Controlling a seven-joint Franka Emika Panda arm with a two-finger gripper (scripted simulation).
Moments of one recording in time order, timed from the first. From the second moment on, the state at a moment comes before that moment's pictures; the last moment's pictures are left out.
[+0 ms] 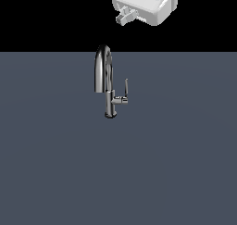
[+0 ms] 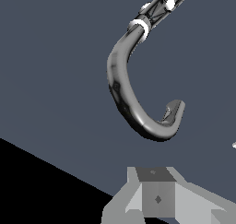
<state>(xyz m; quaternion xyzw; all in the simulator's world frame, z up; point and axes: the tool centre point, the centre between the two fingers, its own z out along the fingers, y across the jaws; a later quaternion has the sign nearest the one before) 0.028 -0.008 0.371 -0.84 0.32 0.30 0.33</state>
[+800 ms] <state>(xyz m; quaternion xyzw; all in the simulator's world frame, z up) 0.098 -0.036 0.255 -0.64 0.45 0.42 0.46</state>
